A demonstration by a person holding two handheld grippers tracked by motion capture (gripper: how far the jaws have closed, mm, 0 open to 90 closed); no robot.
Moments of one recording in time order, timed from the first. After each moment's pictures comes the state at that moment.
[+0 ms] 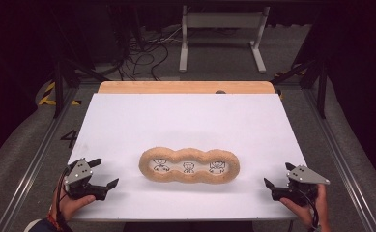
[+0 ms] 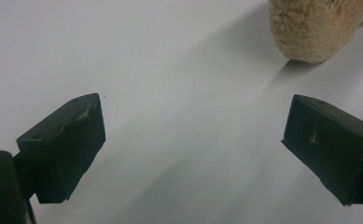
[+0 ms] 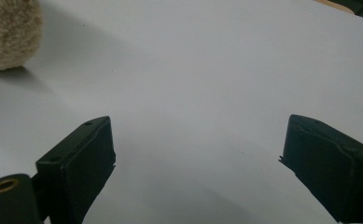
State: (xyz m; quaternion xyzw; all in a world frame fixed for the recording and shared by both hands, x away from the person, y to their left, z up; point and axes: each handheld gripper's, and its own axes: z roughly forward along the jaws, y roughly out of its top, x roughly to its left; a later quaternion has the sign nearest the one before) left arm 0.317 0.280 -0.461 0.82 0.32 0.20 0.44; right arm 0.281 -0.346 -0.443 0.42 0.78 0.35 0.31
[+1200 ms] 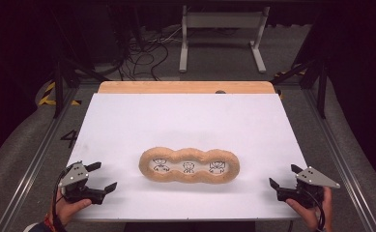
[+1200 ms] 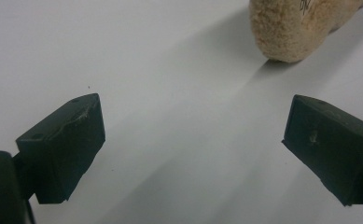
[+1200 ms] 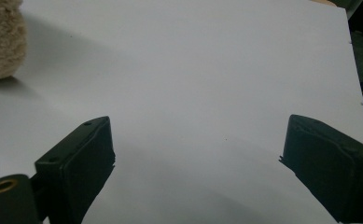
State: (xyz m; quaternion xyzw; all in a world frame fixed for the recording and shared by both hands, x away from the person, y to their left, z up) left arm 0.311 0.284 -0.463 0.81 0.32 0.17 0.46; right arm 0.275 -0.362 -0.447 0.45 0.75 0.38 0.31
